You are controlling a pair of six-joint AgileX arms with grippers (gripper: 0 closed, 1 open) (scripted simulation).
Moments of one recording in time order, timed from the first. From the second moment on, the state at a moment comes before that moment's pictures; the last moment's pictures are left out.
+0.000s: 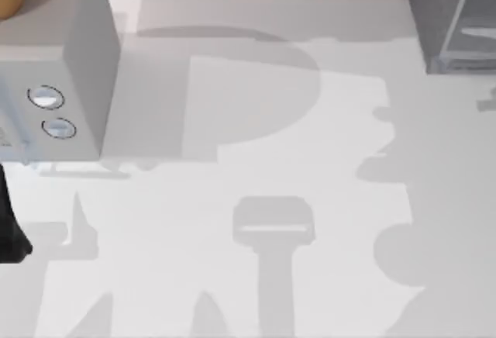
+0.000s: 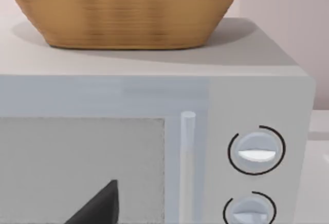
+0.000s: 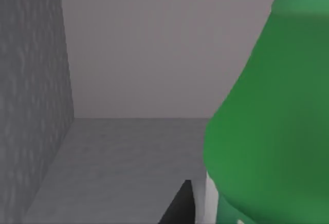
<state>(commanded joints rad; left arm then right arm) 0.00 0.00 0.00 0.00 0.00 0.00 -0.29 1.81 0.72 1.09 -0.26 0.02</state>
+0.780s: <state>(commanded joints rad) 0.00 0.00 0.00 0.00 0.00 0.00 -0.24 1.51 0.59 0.92 -0.22 0.01</state>
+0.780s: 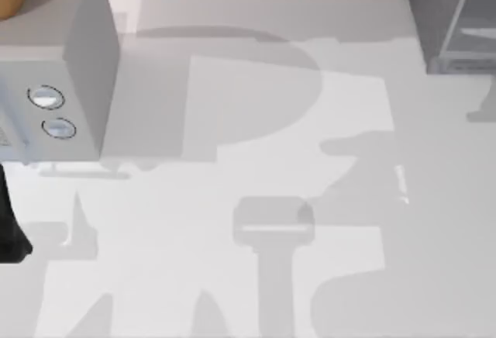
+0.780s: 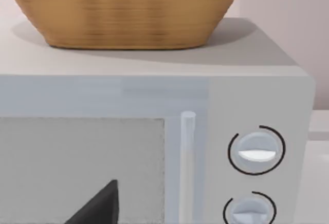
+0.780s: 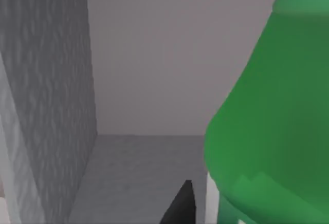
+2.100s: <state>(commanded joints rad) 0.00 0.00 0.00 0.00 0.00 0.00 0.00 0.00 0.00 0.00 0.00 0.00</state>
